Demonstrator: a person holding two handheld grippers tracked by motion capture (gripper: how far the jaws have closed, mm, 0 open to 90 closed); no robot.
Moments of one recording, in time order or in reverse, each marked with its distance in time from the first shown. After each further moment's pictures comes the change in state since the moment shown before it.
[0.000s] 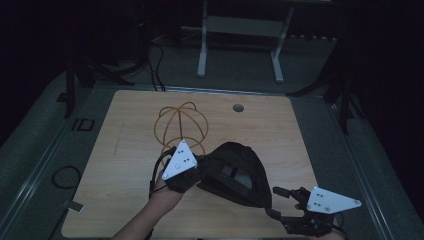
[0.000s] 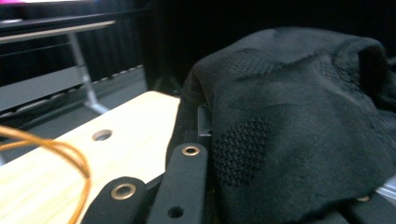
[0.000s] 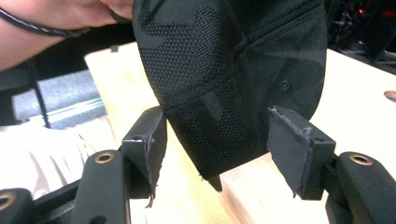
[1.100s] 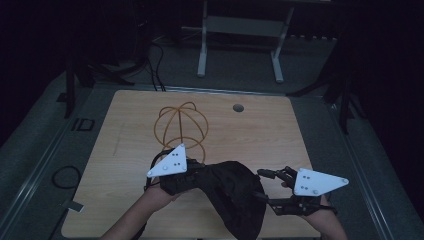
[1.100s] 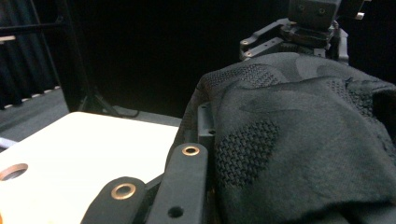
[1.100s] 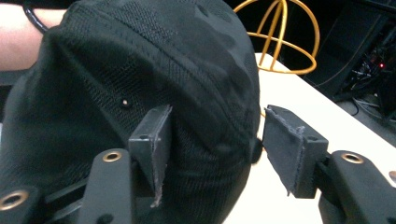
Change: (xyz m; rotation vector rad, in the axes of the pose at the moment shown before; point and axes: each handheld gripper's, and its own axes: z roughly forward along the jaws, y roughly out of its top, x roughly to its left) left arm 0.014 -0.008 -0.006 -0.080 -0.335 0.011; right arm -0.008 0.054 0.032 -0.034 0.087 -0.214
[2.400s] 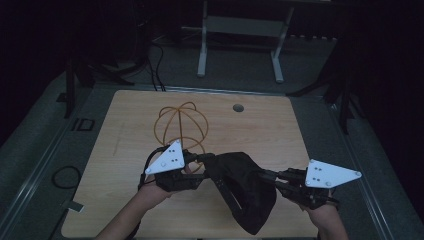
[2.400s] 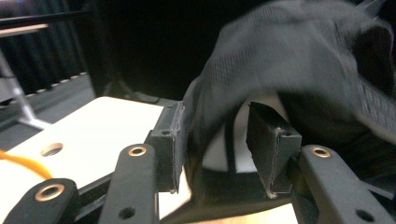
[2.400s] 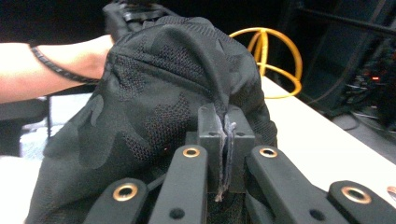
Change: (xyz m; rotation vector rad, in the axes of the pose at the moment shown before) left arm 0.005 0.002 -0.009 0.077 0.113 0.019; right arm -0.013 0.010 -0.015 -0.103 -0.017 0.070
